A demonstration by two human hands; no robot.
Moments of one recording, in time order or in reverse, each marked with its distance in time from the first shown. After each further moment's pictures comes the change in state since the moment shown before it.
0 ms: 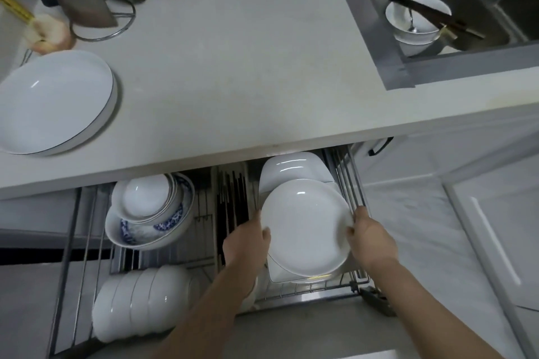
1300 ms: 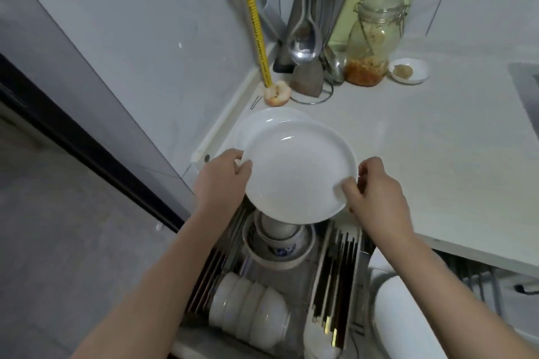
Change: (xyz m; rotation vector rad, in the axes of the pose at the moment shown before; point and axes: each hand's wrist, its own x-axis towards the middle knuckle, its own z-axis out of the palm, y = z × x) left_hand -0.049 -0.171 -0.284 -0.360 0.754 -0.313; right_hand -0.085 -0.298 -0.092 0.319 0.277 -0.820
